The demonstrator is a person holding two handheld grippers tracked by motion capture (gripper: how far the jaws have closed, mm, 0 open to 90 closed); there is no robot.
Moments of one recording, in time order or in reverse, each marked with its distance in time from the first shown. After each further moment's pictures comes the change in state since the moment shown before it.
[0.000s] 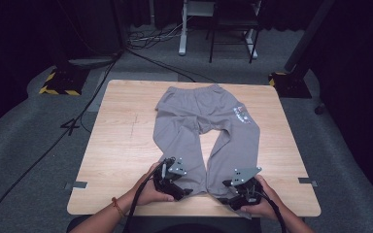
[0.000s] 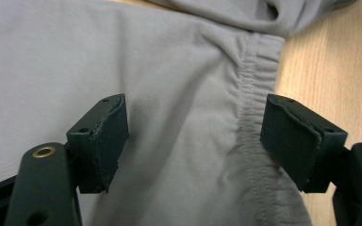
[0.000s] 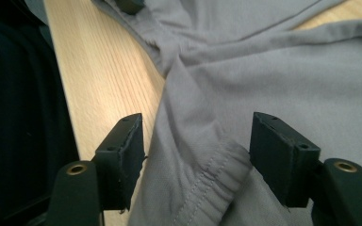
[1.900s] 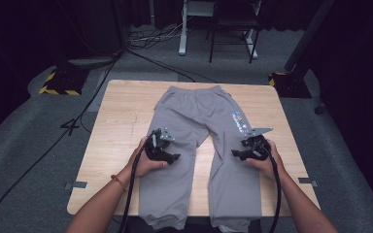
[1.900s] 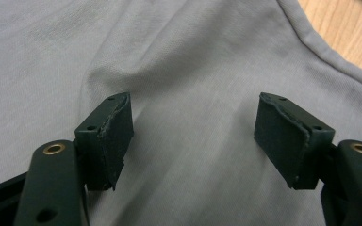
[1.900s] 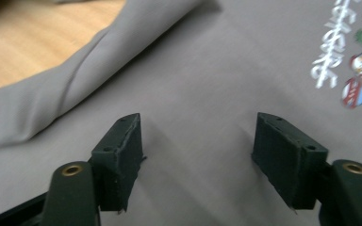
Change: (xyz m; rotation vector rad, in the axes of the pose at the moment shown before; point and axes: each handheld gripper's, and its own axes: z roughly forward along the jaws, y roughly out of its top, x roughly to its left) left arm 0.098 0.003 -0.009 -0.011 0.226 -0.149; right arm -0.145 -0.005 0.002 -0.022 -0.300 0.278
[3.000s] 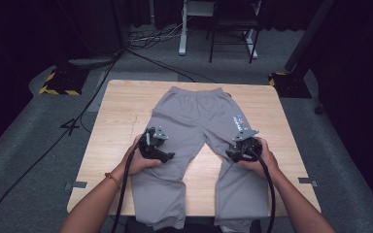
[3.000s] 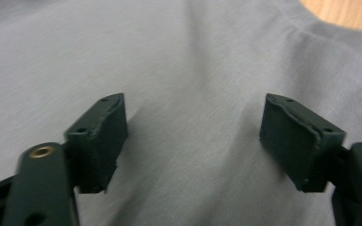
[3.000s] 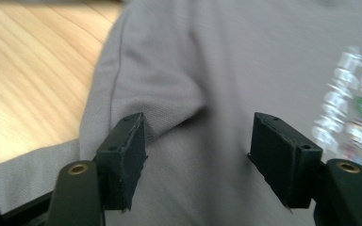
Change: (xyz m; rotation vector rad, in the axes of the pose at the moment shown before) left arm 0.013 -0.003 -0.005 0.016 -0.004 0.017; right arm 0.032 0.023 0.010 0.042 -0.080 -0.185
